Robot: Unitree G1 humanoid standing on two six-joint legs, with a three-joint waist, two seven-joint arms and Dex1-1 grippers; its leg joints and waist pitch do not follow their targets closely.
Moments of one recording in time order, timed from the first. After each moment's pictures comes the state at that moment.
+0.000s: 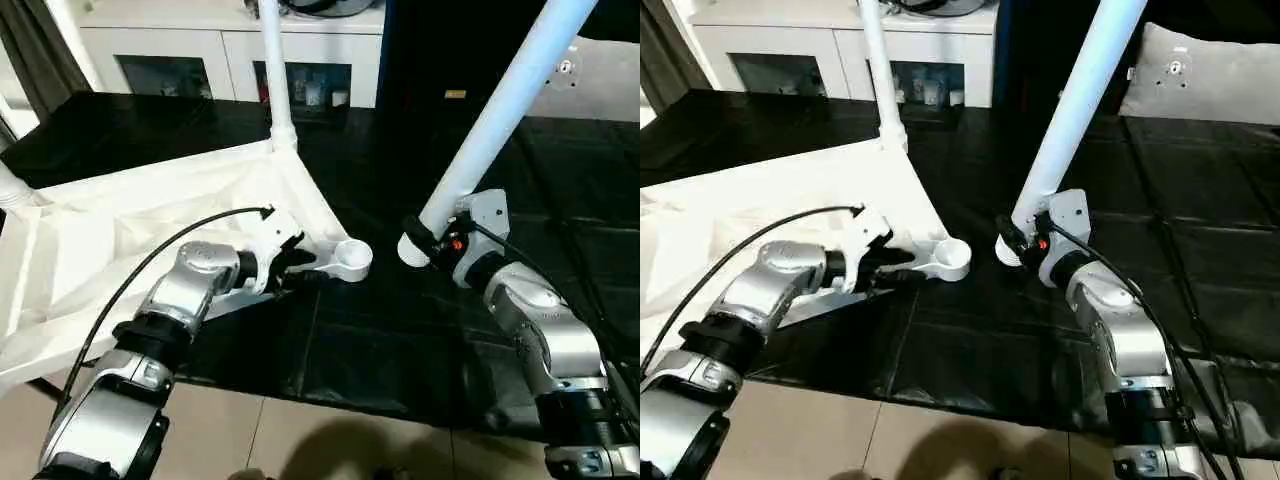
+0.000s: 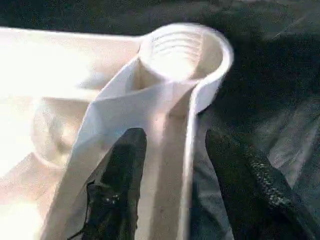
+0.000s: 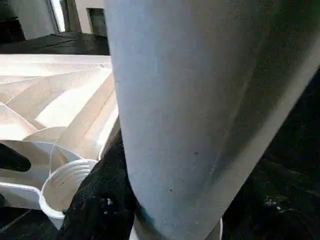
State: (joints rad) left arm -0.68 0.31 -0.24 0.75 -0.04 0.14 -0.92; right arm -0.35 -0.27 -0.03 0.13 0.20 0.33 0.45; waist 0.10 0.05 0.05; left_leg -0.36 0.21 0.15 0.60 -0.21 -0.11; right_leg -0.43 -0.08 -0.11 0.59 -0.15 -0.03
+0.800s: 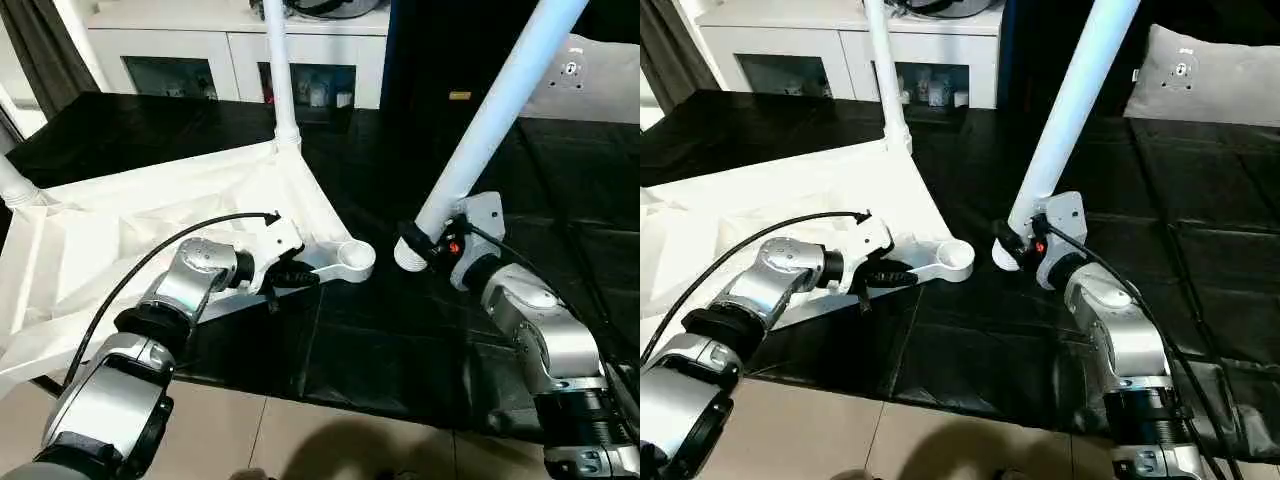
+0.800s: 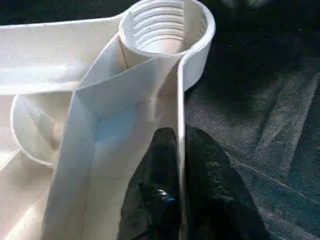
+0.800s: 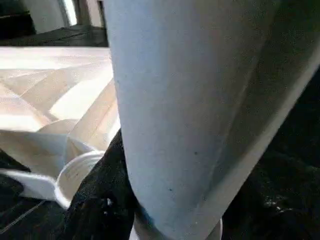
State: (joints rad) left arm -0.76 0.31 -0.28 0.94 0.04 -0.04 -1.04; right arm -0.35 -0.28 -0.01 0.12 0.21 0.37 0.50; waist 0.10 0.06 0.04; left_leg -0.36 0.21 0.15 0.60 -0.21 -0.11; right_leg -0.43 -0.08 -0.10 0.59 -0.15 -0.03
